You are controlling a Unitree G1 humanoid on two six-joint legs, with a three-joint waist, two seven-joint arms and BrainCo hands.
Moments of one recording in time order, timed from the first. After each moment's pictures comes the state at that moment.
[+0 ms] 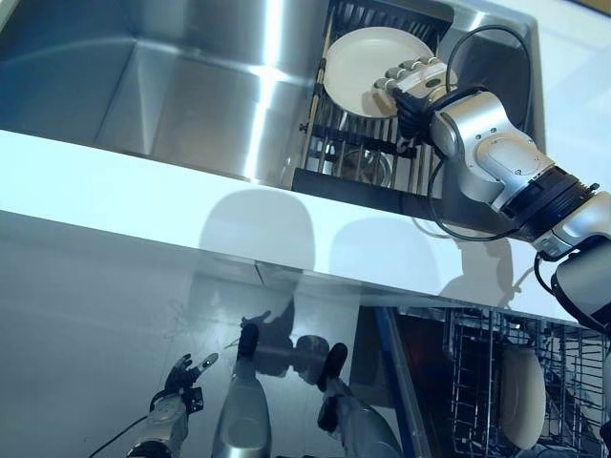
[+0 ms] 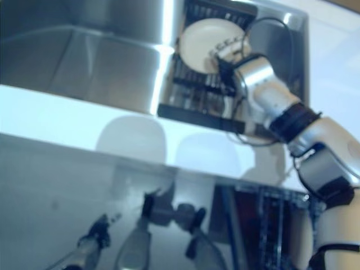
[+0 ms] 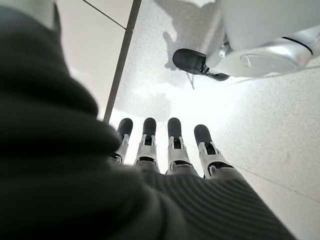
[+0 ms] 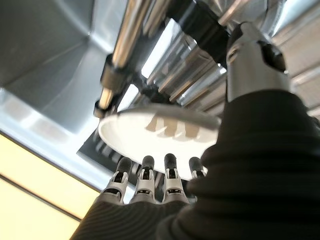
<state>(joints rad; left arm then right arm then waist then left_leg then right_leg) -0.11 0.35 -0.21 1.06 -0.50 -0.16 0.14 -1.42 -0.78 1.02 0.50 -0.64 0.32 0.29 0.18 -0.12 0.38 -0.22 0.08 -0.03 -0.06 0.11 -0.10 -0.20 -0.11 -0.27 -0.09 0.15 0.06</state>
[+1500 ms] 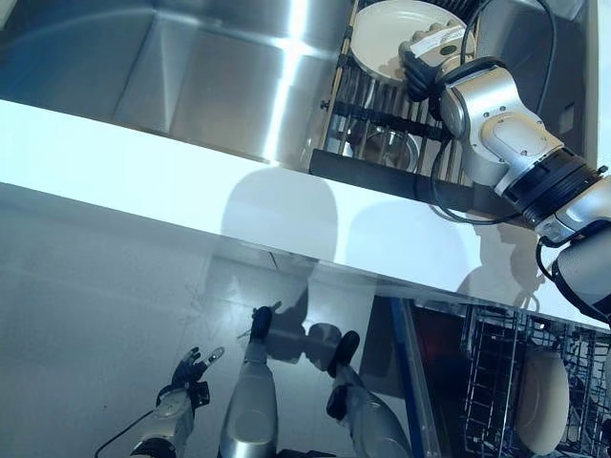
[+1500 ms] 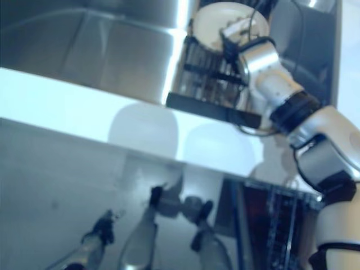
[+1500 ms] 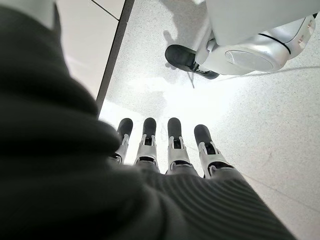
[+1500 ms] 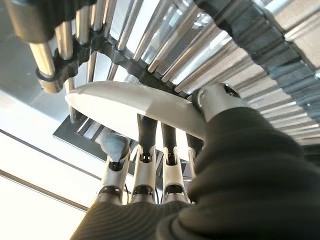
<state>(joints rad) -0.11 0.34 -0.24 1.03 -0.53 -0.17 0.12 -1.50 -0.78 1.04 0.55 -0.55 0.36 0.17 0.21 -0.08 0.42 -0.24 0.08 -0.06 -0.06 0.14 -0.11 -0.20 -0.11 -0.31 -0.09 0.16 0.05</state>
